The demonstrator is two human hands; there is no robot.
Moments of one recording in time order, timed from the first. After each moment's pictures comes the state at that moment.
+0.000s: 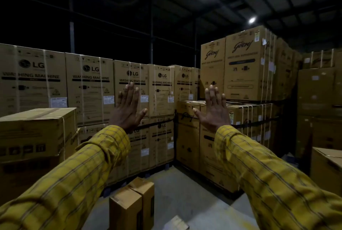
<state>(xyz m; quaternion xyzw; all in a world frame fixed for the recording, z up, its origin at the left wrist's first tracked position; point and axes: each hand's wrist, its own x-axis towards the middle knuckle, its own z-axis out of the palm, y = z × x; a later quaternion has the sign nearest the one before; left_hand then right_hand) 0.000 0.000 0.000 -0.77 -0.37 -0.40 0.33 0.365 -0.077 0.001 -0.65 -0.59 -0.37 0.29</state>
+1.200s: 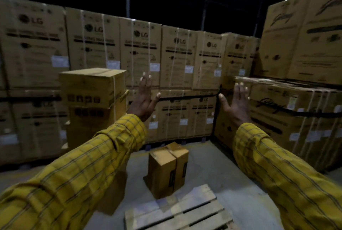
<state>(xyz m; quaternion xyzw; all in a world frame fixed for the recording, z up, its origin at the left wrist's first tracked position) -0.067 0.002 -0.111 -0.75 -0.45 -0.48 0.10 0.305 0.004 -0.092 -0.60 -0.66 -0.09 0.44</state>
